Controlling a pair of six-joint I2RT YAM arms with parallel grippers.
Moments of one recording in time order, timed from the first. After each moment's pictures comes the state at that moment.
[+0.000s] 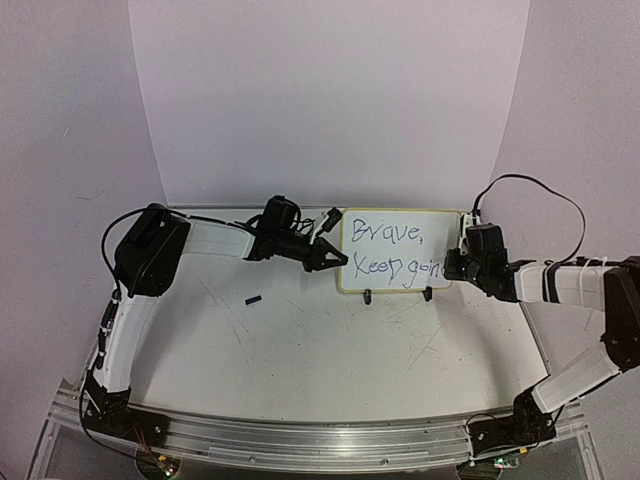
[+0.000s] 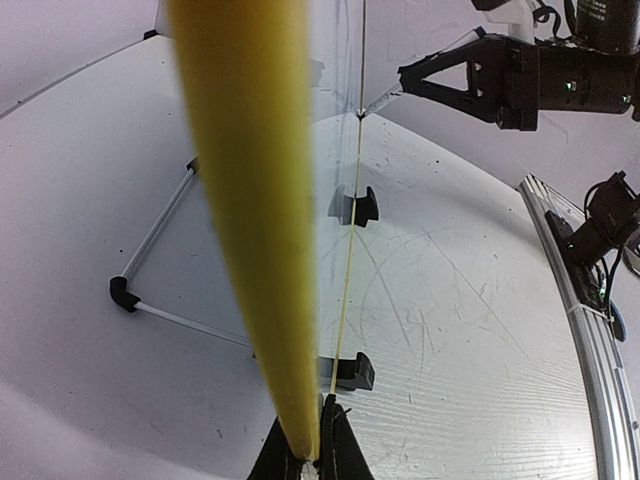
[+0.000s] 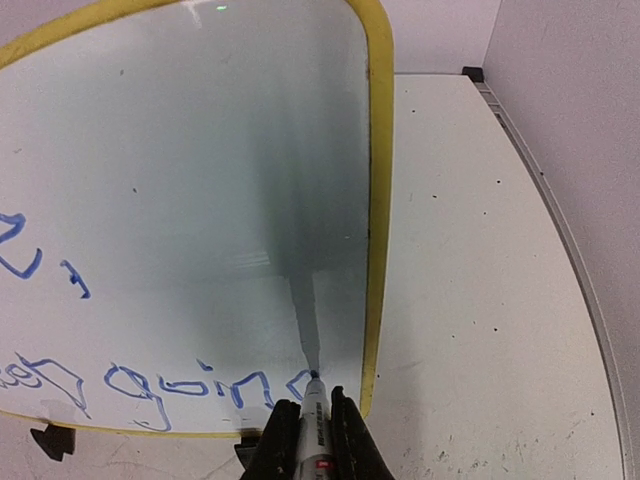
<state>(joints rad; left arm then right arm) -0.66 2.33 1.68 0.13 0.81 0.05 0.35 1.42 0.72 0.11 0.32 0.27</state>
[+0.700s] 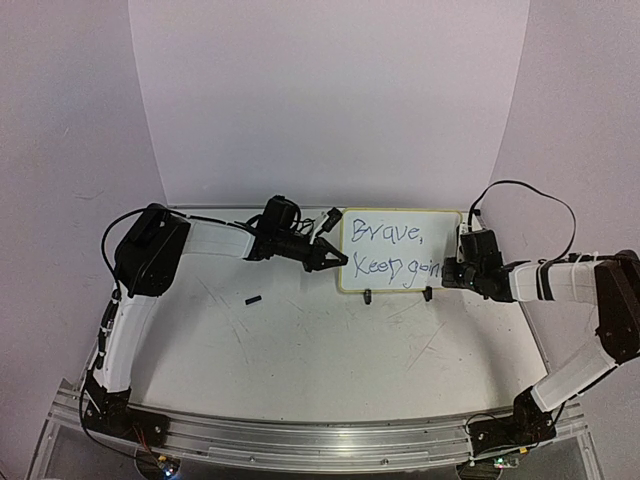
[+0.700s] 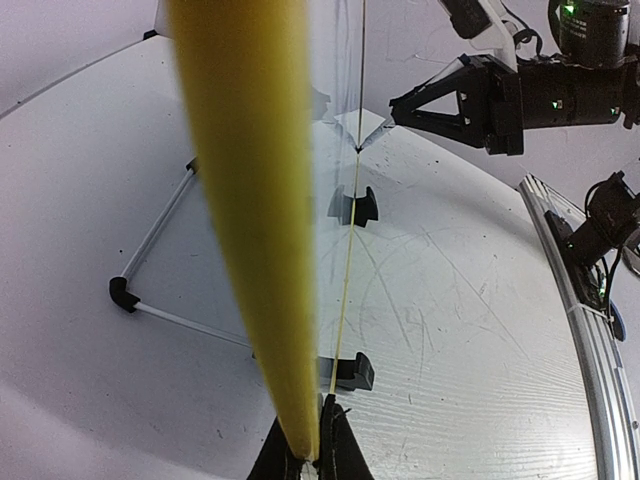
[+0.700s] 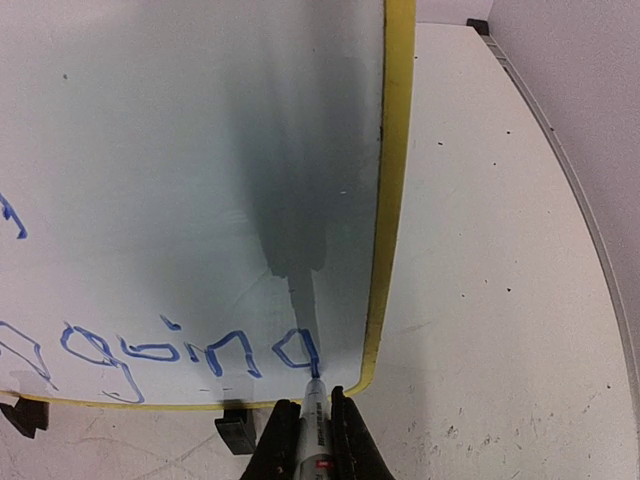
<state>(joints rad) -0.66 2.33 1.68 0.13 0.81 0.05 0.35 1.47 0.72 0.06 0.30 0.29</state>
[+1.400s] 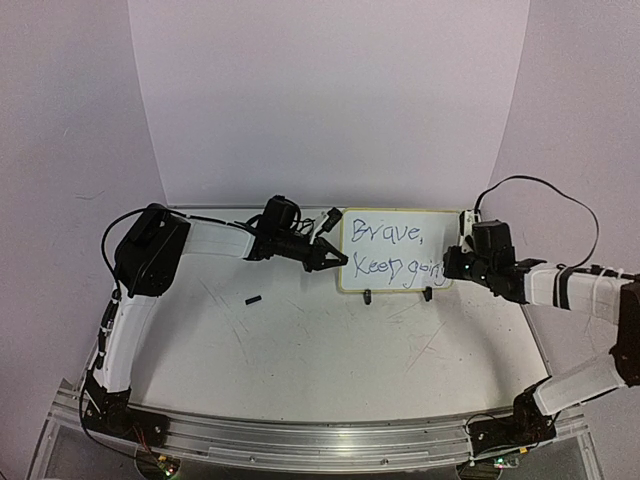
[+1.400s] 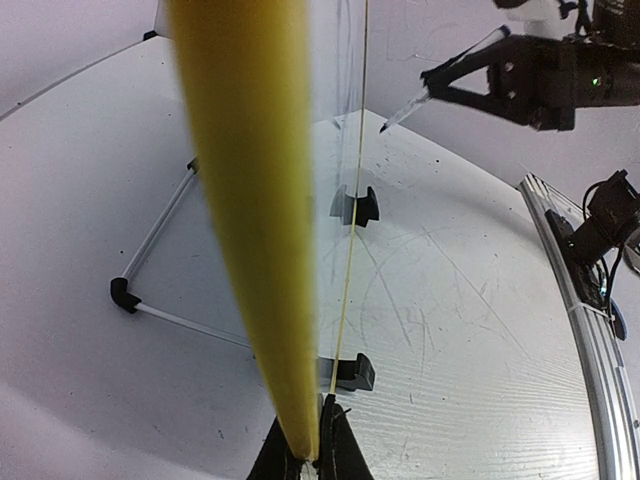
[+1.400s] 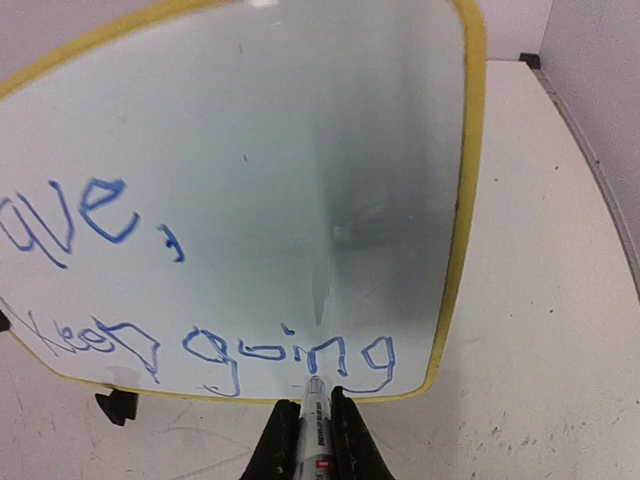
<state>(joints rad) -0.66 2.33 1.68 0.13 0.81 0.05 0.36 1.40 0.72 0.05 0.18 0.31</state>
